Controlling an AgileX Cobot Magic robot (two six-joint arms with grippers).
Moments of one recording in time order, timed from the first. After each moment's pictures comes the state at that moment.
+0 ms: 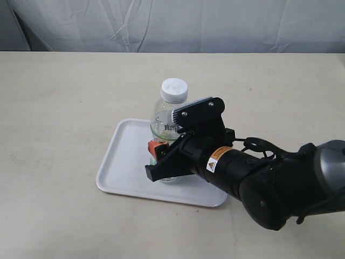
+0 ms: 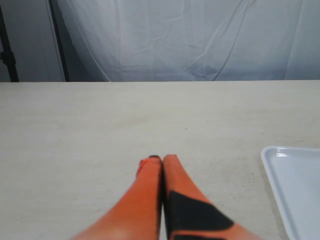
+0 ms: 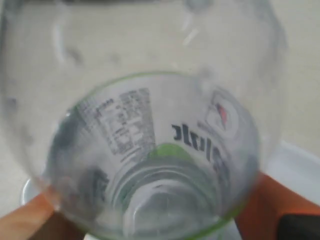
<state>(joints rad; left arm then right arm) -0.06 0.00 0.00 0.00 0.23 -0.04 1.02 1.75 -0.57 0.34 -0.64 -0.06</state>
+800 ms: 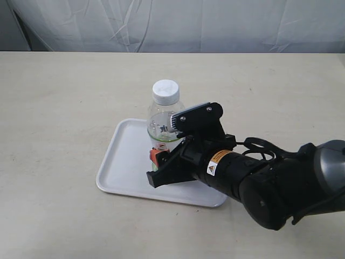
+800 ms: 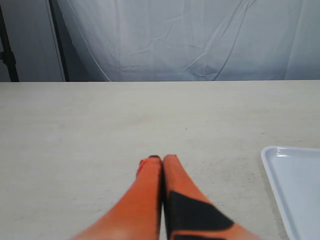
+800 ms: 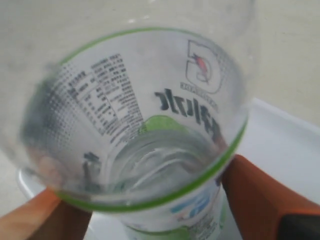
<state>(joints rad) -0.06 0.00 0.00 0.00 0.23 -0.04 1.02 1.75 -0.57 0.34 -0.56 -0.05</state>
